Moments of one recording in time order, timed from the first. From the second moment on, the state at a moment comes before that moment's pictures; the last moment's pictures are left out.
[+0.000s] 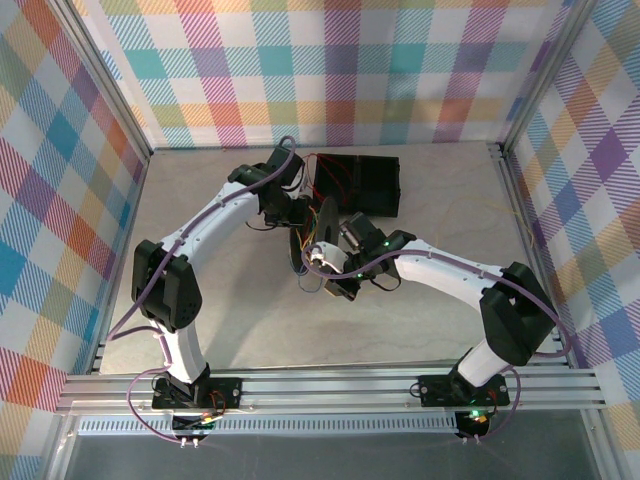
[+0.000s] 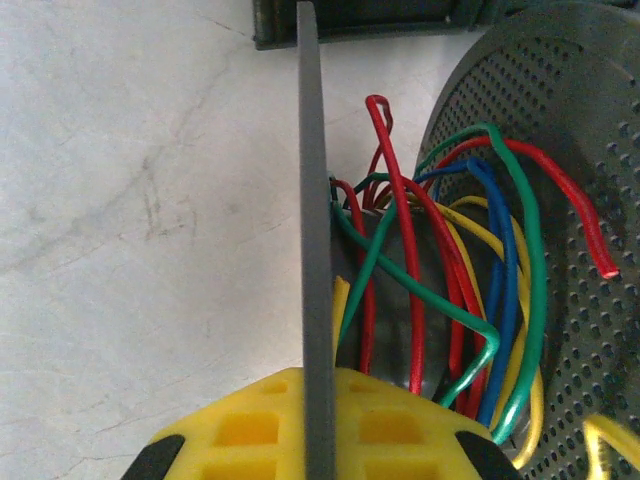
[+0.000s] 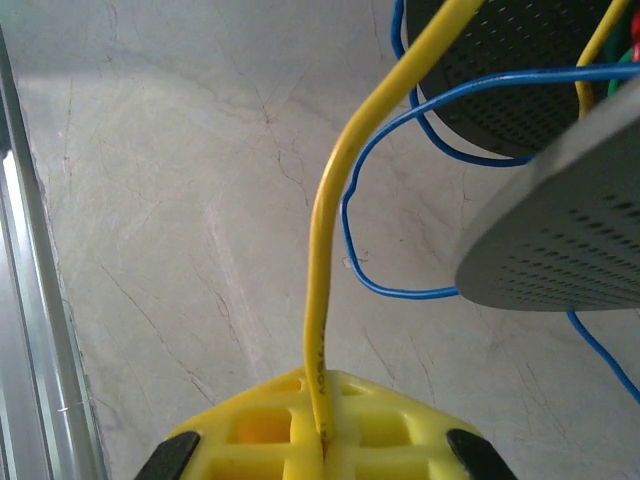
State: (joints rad) left arm -0.52 1.83 1.69 -1.00 0.09 -0.36; right arm 0.77 1.57 1.08 -0.58 -0.43 -0.32
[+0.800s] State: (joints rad) left arm -0.47 1.60 1.62 -0.94 -0.05 -0.52; right arm 0.46 1.17 0.83 -0.45 -0.52 0.50
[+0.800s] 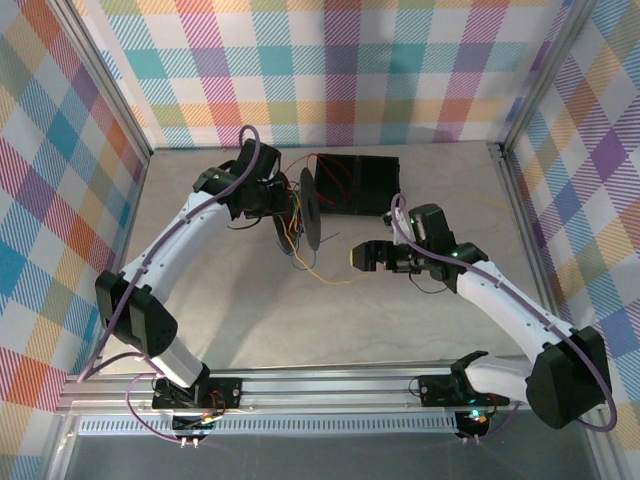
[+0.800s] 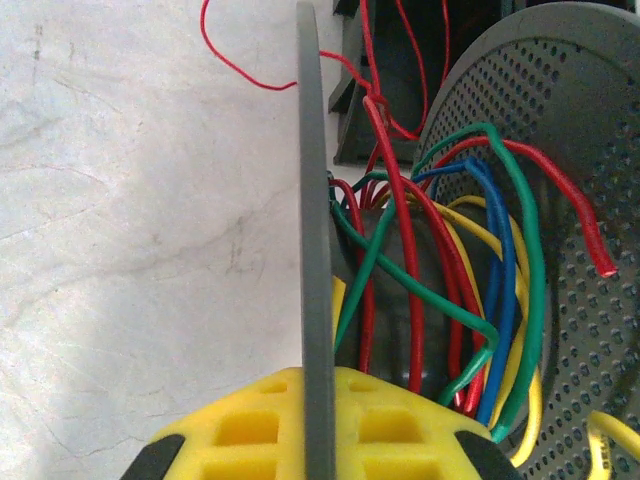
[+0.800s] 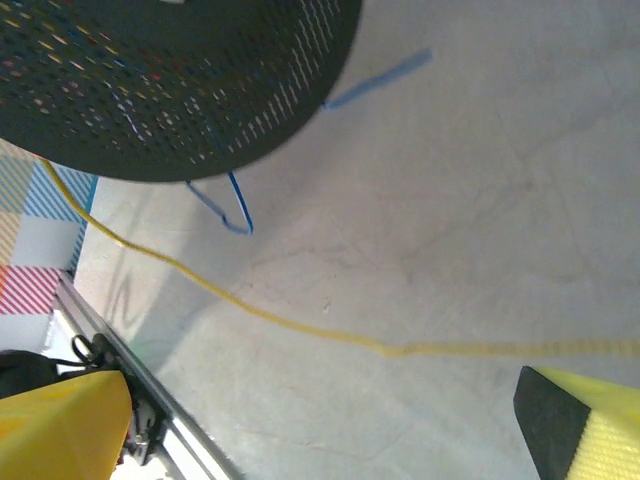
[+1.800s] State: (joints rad) left arm -0.47 1.48 1.53 -0.83 -0.03 -0.55; right arm 0.29 1.04 0.43 0.00 -0.58 1.15
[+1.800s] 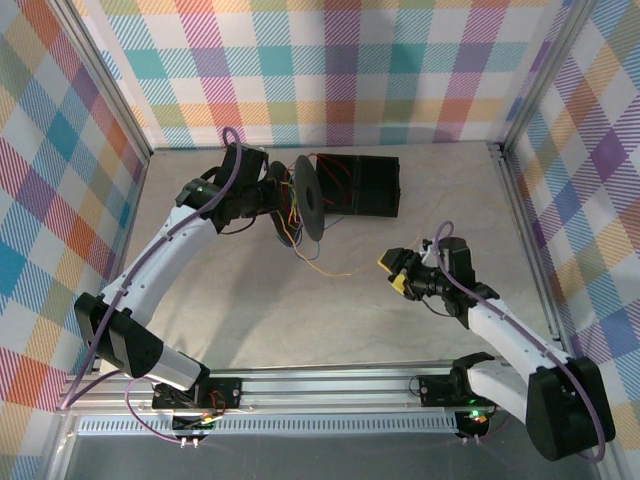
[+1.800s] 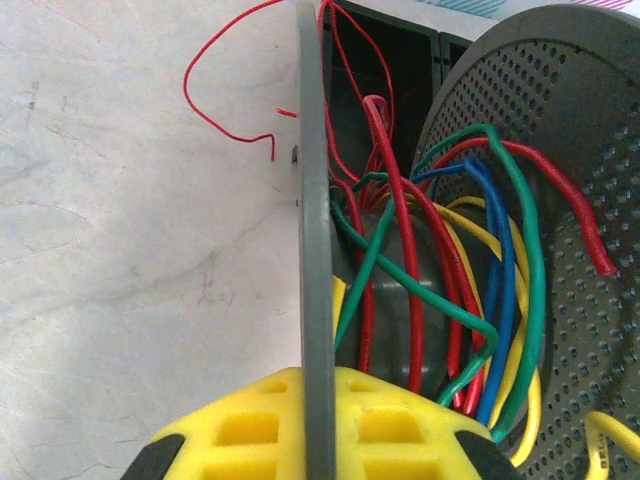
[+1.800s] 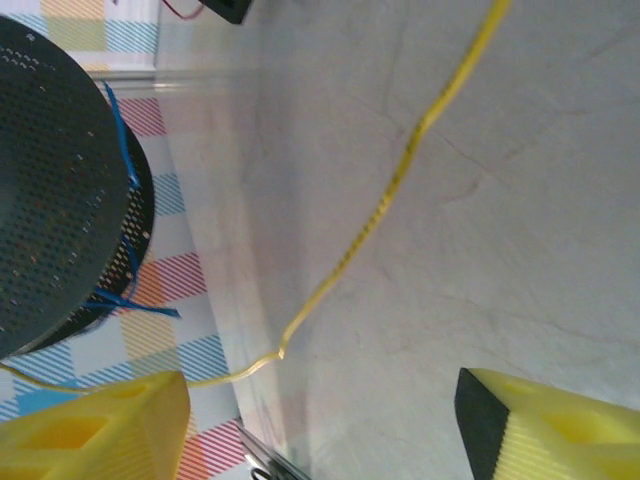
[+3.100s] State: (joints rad) left arm -0.47 1.42 1.49 -0.82 0.20 -0.57; right arm 0.18 1.31 0.46 0.23 -0.55 1.22
